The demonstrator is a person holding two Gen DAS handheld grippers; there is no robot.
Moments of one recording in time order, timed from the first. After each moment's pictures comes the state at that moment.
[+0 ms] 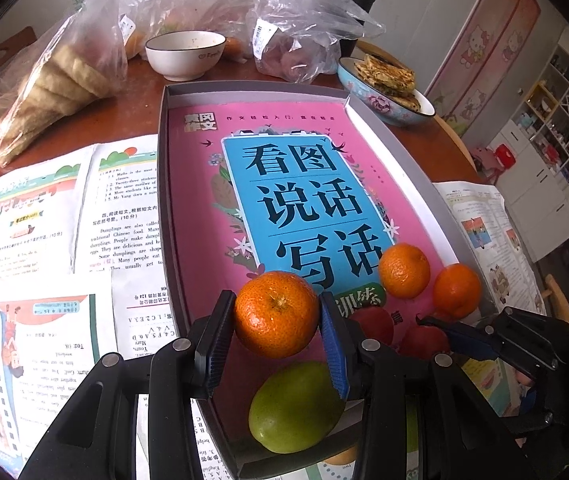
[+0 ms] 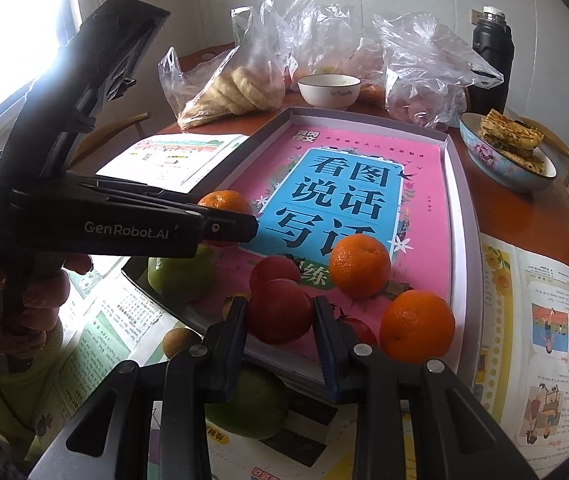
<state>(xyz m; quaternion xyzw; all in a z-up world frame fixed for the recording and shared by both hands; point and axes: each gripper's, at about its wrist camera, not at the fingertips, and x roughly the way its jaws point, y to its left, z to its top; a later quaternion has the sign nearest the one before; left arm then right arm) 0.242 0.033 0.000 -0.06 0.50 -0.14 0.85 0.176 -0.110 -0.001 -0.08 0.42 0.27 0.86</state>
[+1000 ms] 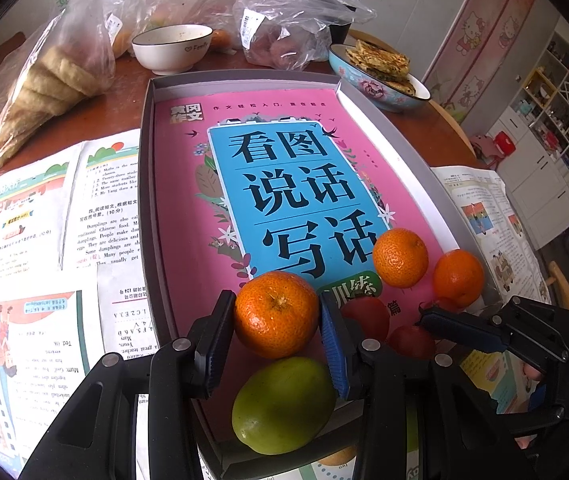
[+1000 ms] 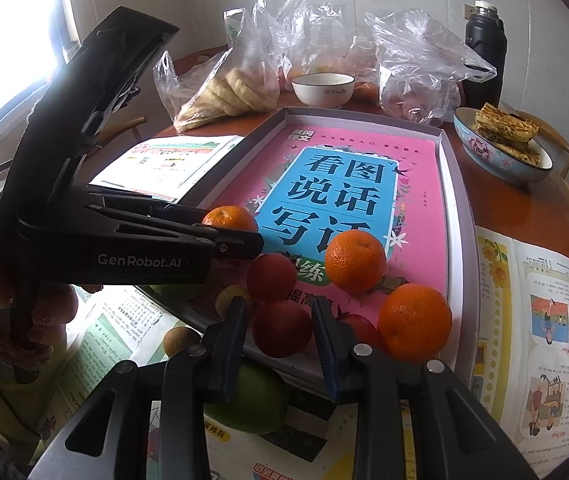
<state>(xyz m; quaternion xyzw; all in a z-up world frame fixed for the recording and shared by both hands) 0.242 0.022 -0.005 -0.04 0.51 -0.14 0.85 0.176 -0.114 0.000 -0.06 0.43 0.27 0.86</state>
